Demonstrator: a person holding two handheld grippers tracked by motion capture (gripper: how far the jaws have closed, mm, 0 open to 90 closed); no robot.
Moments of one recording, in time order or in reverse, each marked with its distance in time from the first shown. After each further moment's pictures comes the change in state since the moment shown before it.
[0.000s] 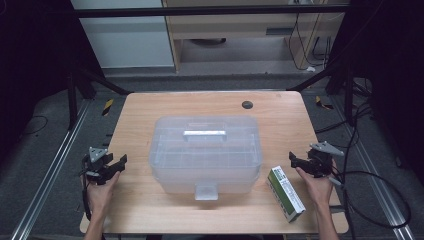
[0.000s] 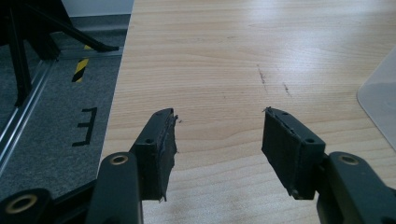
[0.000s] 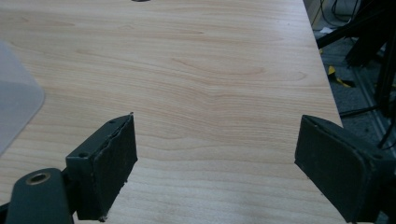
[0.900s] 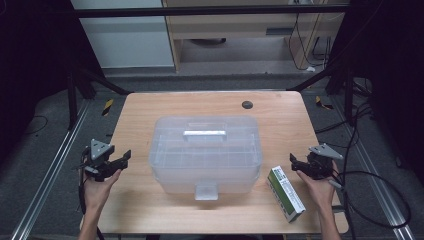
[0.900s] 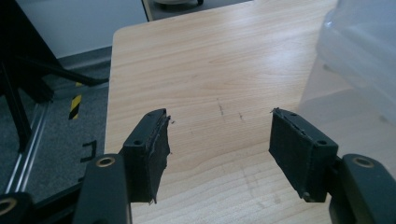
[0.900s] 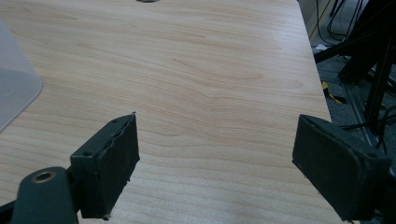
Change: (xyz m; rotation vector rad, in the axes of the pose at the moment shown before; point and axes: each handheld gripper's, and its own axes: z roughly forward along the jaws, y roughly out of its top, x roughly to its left) left arm -0.027 0.042 -0.040 -0.050 -0.068 0.173; right arm 0.001 -0.006 -0.002 -0.035 -0.005 -0.074
